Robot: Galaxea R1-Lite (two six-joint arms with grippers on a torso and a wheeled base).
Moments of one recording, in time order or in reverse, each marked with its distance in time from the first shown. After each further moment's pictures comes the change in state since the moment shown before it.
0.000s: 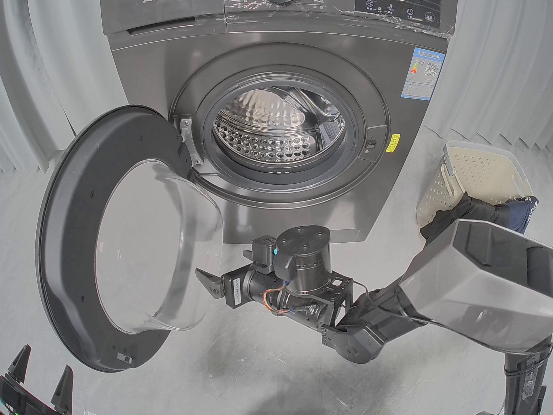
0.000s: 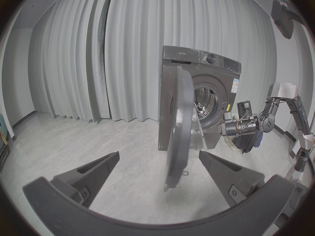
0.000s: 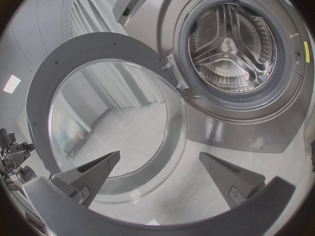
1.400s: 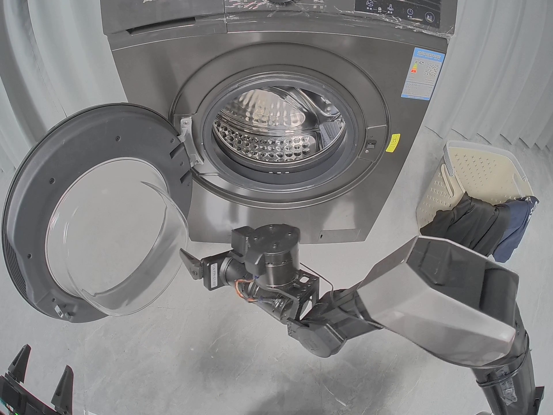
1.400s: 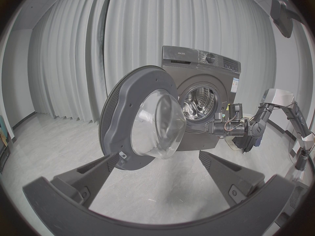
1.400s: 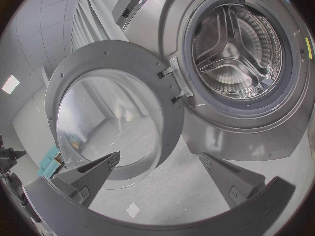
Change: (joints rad) left arm 0.001 0.000 0.000 -0.001 -0.001 0.009; right arm 0.016 0.166 -0.262 -0.017 -0.084 0.003
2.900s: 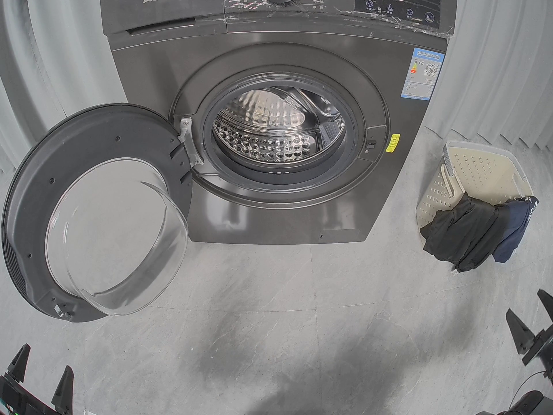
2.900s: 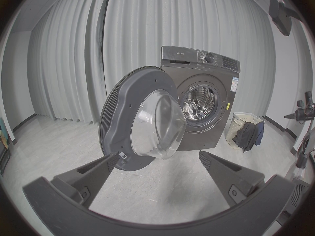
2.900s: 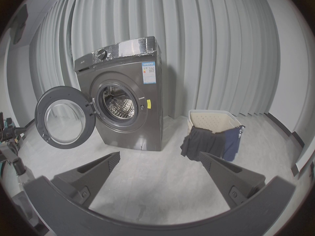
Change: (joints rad) left arm 0.002 0.000 0.000 -0.002 -0.001 0.014; right arm -0.757 -1.932 1.432 0.511 0.064 -0.239
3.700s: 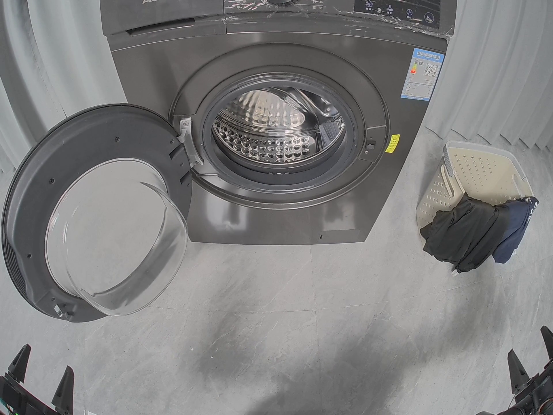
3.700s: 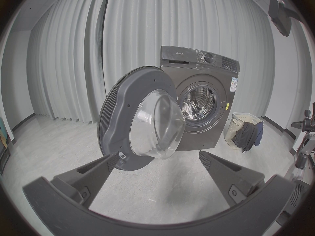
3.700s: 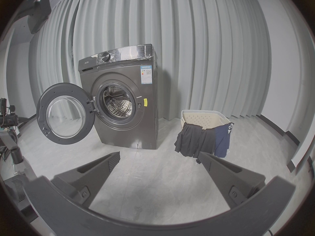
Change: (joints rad) left arm 0.000 0.000 0.000 0.001 -0.008 -0.003; right arm -0.143 -0.509 0.007 0.442 0.099 -0.015
